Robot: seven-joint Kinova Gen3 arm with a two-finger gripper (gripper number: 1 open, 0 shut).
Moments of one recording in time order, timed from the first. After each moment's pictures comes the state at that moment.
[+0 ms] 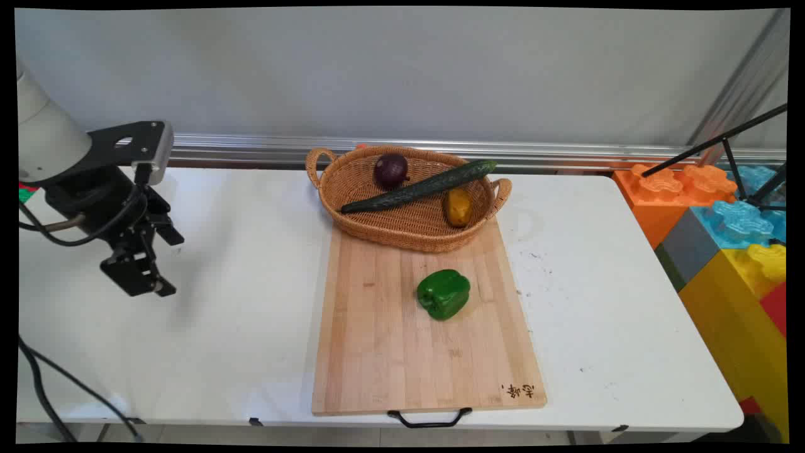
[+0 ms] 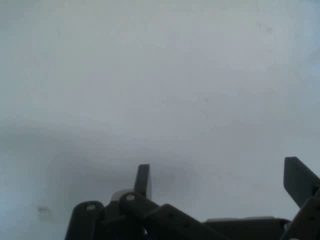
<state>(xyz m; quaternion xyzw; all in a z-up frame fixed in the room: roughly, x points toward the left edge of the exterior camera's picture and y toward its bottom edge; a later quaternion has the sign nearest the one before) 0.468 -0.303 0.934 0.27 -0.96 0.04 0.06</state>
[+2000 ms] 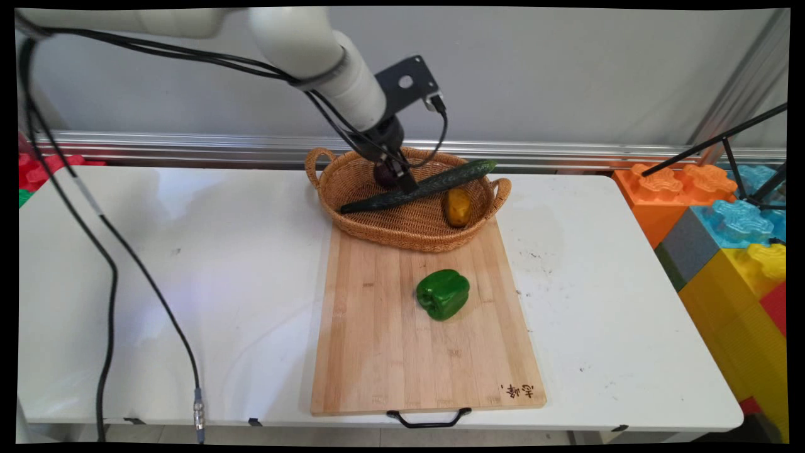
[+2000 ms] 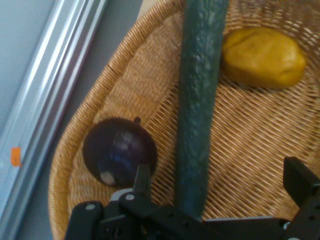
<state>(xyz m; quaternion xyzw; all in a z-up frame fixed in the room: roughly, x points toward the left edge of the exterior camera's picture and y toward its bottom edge) 0.238 -0.526 0.894 0.32 -0.91 0.24 0.13</state>
